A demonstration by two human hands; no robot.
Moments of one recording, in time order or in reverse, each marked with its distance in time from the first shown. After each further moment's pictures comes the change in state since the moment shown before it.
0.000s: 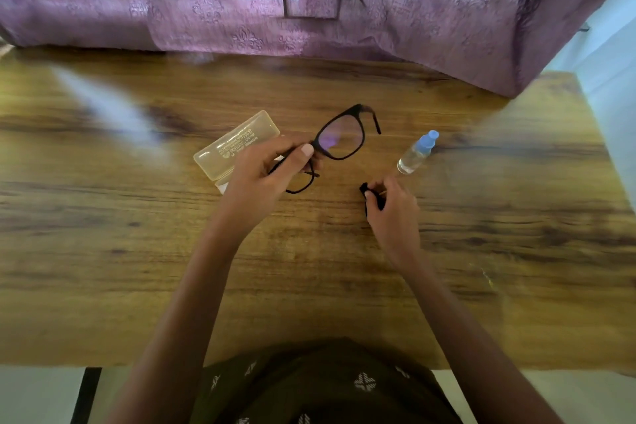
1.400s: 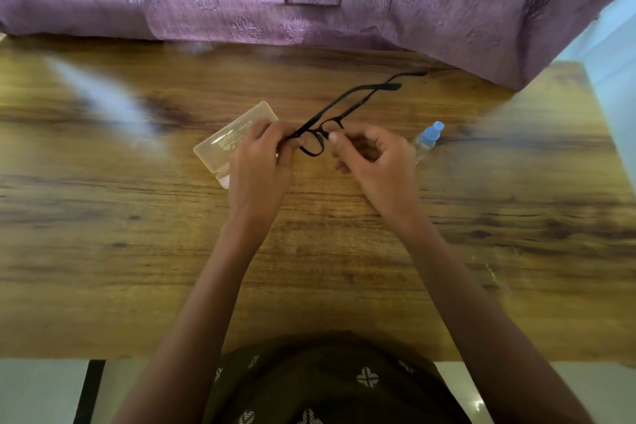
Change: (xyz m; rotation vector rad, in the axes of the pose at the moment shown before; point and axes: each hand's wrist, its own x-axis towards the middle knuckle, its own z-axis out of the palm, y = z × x) left_hand 0.014 -0.036 0.012 0.582 0.406 0.124; right_hand 0.019 -0.085 -0.037 0.557 -0.115 -0.084
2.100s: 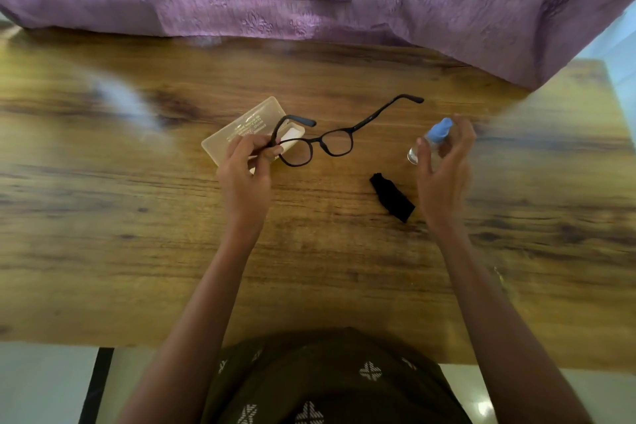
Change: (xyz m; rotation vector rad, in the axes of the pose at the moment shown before) left_hand -0.022 -0.044 0.012 -0.227 0.178 -0.218; right_hand 0.019 0.102 -0.047 -0.415 0.441 -0.130
